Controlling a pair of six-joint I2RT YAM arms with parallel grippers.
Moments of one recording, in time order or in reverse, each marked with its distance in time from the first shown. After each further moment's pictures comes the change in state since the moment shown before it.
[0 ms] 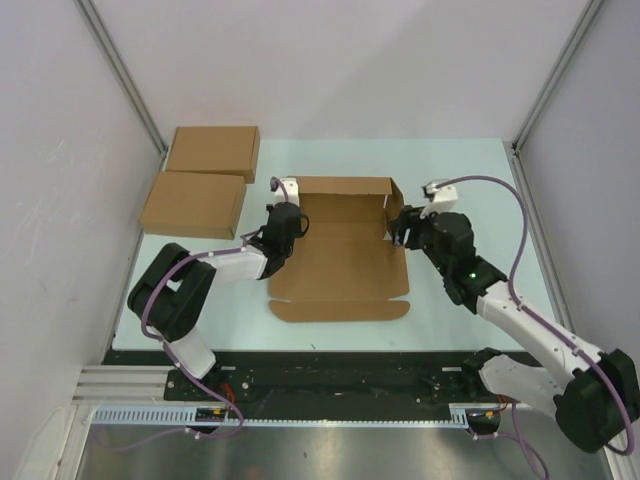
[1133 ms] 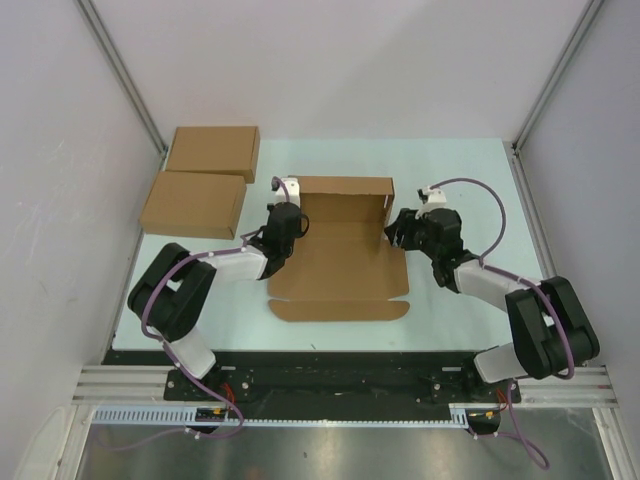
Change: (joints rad) left arm -0.001 0.000 -0.002 0.014 0.007 0.024; right arm -0.216 0.370 -0.109 0.367 -0.293 0.095
